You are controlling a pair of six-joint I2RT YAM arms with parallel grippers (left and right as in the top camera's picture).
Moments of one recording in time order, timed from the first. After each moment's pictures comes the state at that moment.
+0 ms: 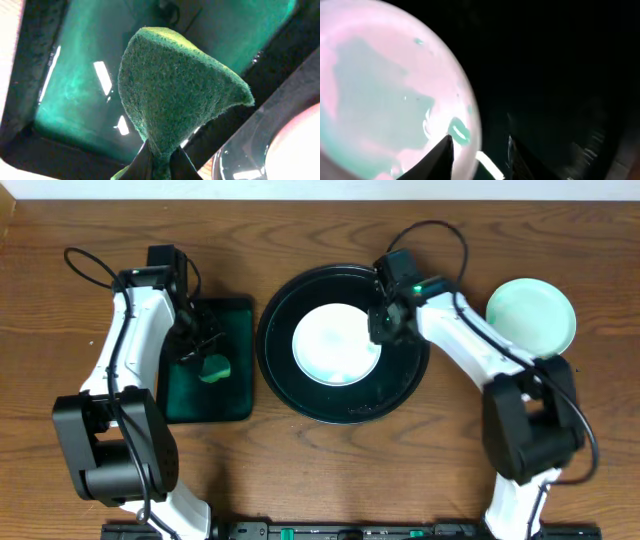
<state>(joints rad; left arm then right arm) 0.09 1.82 1.41 -1.13 0.09 -0.48 0.42 2.01 1.46 -0.75 -0.05 0.37</state>
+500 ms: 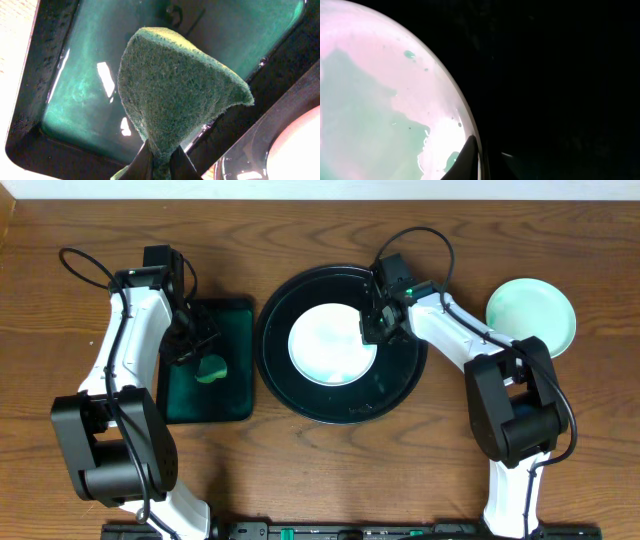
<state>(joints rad) 0.10 1.82 1.41 -1.13 0.07 -0.47 0.41 2.11 1.46 -0.61 -0.14 0.30</state>
